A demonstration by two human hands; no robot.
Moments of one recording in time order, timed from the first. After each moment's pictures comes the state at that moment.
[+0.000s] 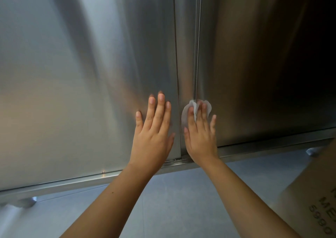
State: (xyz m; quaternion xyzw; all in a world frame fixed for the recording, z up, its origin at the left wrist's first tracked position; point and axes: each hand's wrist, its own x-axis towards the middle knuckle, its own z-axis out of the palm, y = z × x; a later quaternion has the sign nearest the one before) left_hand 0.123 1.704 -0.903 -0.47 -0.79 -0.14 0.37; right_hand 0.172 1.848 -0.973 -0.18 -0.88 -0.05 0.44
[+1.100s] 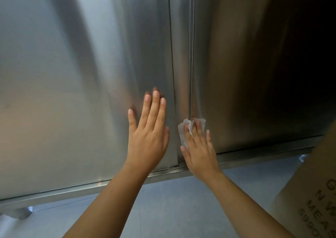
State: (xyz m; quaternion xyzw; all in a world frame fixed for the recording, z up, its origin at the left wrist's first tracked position) left_hand 0.121 1.705 -0.881 -0.43 -0.79 -0.13 0.42; right_hand 0.201 1.838 -0.966 -0.18 -0.93 -0.01 0.31
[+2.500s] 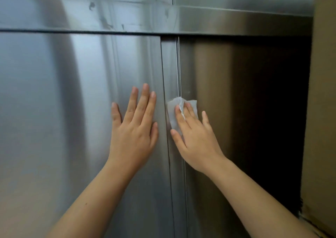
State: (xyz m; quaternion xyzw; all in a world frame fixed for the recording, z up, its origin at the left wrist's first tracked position) left_hand 0.087 1.724 -0.522 -0.42 -0.66 -0.18 0.59; right_hand 0.191 1.848 -0.539 -0.13 -0.89 -0.06 0.44
